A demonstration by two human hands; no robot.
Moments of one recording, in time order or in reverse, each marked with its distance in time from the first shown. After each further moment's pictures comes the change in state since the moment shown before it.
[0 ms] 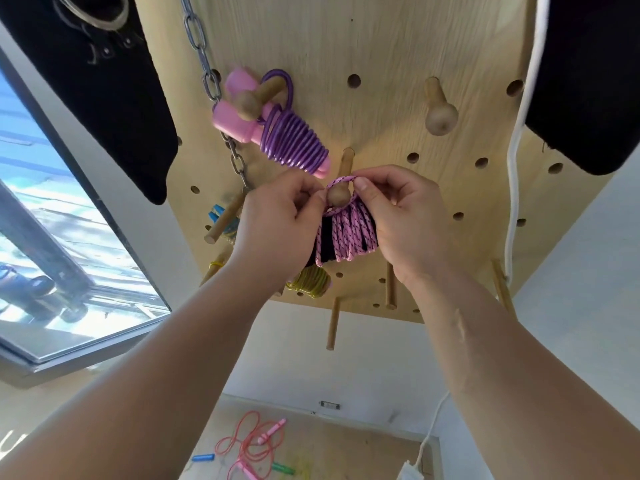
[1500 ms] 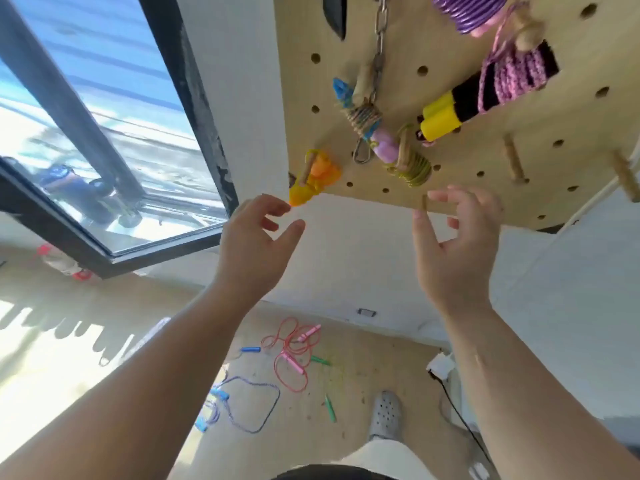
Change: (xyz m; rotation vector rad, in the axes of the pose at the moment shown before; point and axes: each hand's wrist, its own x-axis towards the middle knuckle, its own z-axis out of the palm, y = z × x) left_hand -0.175 -0.169 -0.149 0.089 -0.035 -0.305; right_hand -0.202 0.040 0.109 -0.512 0.222 -0.130
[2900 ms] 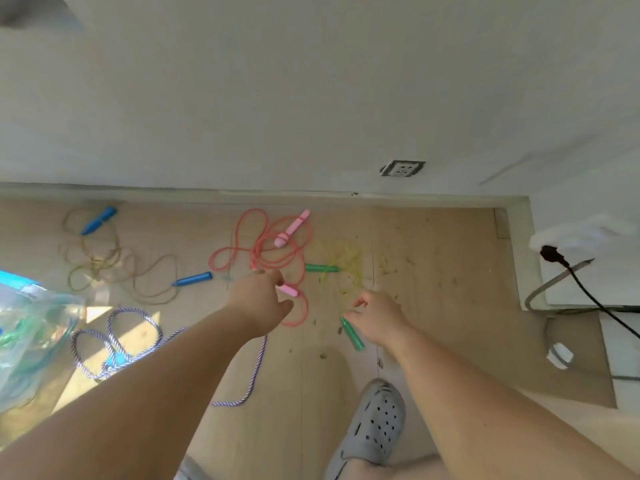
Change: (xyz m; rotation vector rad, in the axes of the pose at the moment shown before) left_hand -0.123 -0.614 0.363 0.589 -1.182 -0.196; right_hand -0.495 0.444 0.360 -0.428 -1.136 1.122
